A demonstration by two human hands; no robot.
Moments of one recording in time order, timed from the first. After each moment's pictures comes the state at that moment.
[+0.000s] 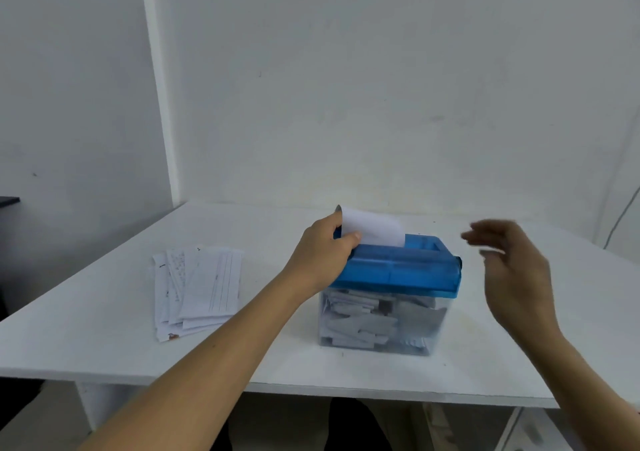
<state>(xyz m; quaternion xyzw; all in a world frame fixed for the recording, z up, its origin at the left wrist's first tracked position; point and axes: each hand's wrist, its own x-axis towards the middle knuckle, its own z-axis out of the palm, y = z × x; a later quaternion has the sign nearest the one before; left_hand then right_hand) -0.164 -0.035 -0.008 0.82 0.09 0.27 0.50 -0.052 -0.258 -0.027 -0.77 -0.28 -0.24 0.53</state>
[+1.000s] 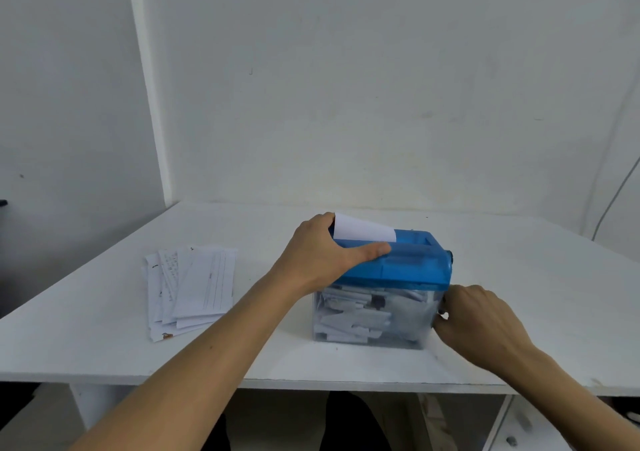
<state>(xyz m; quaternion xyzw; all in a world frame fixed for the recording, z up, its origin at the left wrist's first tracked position) -0.173 -0.044 -0.007 0.86 0.11 0.27 0.42 -0.059 -0.260 -0.070 -0.94 -0.31 -0.12 0.12</state>
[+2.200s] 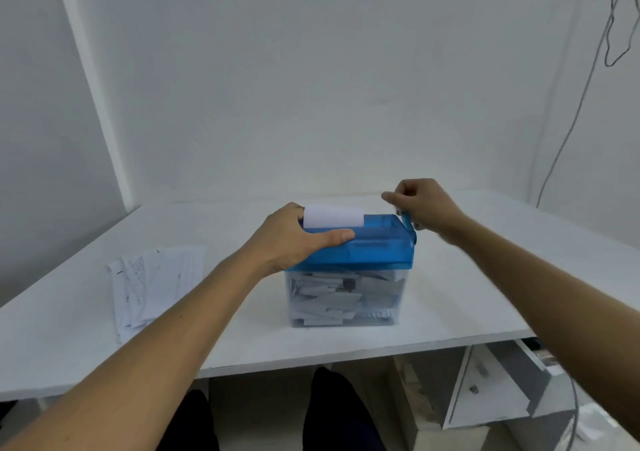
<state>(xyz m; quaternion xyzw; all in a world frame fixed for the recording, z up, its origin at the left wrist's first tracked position) -0.172 -0.044 0.005 0.89 0.09 0.19 0.40 0.002 -0.237 0.024 -0.82 -0.30 -0.02 0.48</state>
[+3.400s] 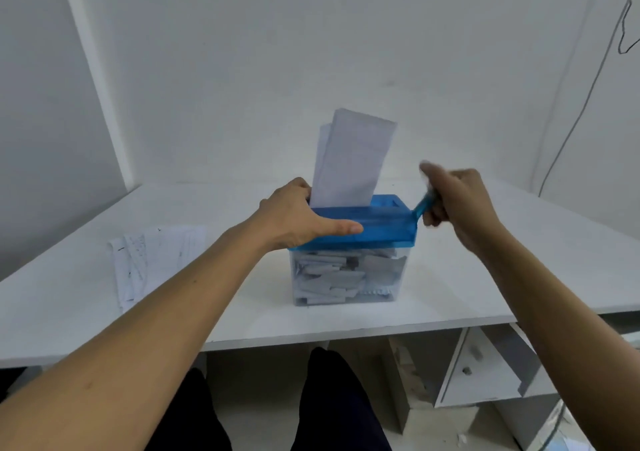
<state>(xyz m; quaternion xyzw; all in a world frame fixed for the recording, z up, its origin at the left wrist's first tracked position) -0.168 -0.041 0.007 0.92 0.12 0.16 0.33 -0.053 -0.265 0.021 -0.72 -0.28 -0.07 0.64</state>
